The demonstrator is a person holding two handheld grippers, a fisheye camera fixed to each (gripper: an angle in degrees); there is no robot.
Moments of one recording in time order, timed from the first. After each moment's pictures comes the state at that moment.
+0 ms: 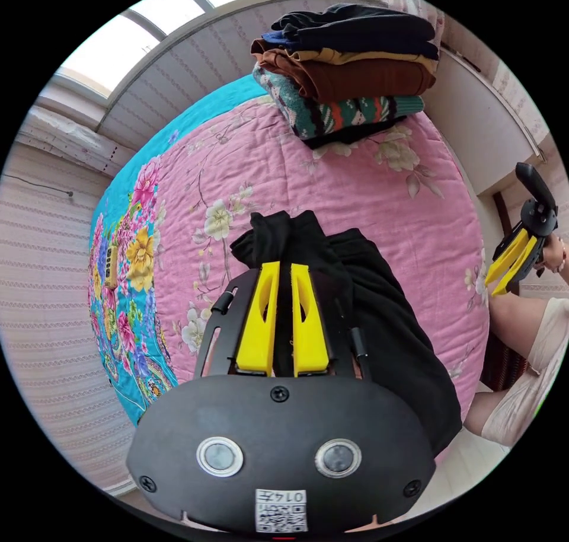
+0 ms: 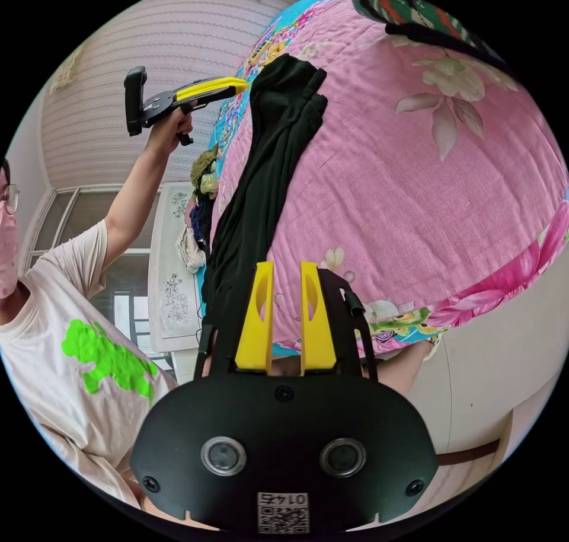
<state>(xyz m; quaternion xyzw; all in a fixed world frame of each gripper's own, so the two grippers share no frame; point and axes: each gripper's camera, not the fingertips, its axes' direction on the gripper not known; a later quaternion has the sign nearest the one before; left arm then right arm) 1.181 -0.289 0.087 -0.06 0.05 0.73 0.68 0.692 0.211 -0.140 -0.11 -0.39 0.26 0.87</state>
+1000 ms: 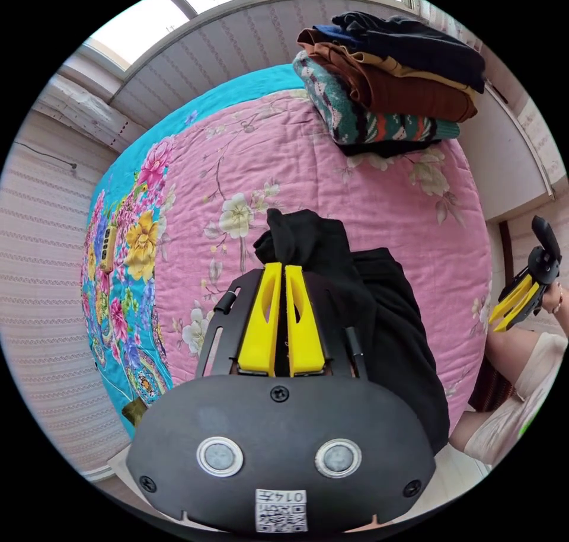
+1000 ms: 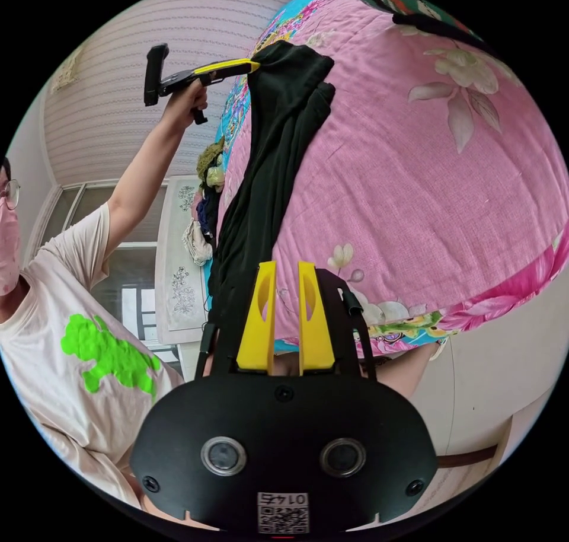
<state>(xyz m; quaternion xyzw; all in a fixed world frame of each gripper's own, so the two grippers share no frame) 1.155 -0.356 0.078 -0.06 0.05 0.69 0.72 0.676 0.185 -0.140 -0.11 -0.42 0.26 0.87</state>
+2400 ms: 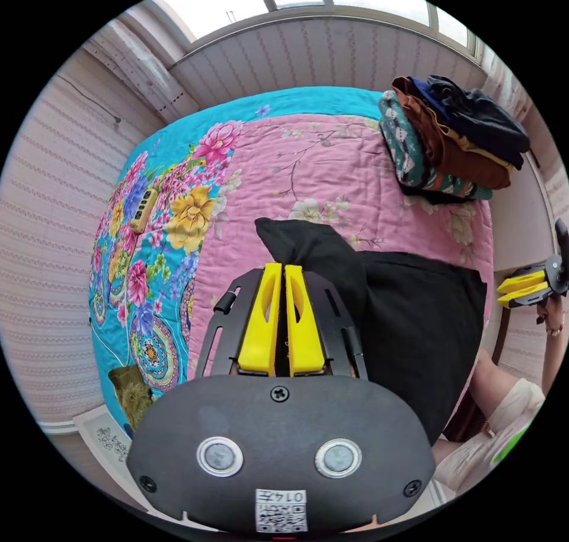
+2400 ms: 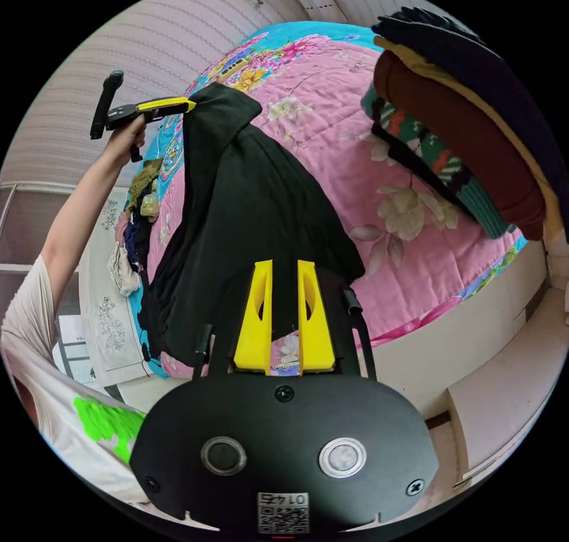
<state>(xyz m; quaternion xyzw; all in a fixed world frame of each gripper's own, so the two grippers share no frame) 1.098 -0.492 0.076 -0.07 0.04 0.60 0.80 0.715 0.058 -0.232 -0.13 -0.19 0.28 0.93</state>
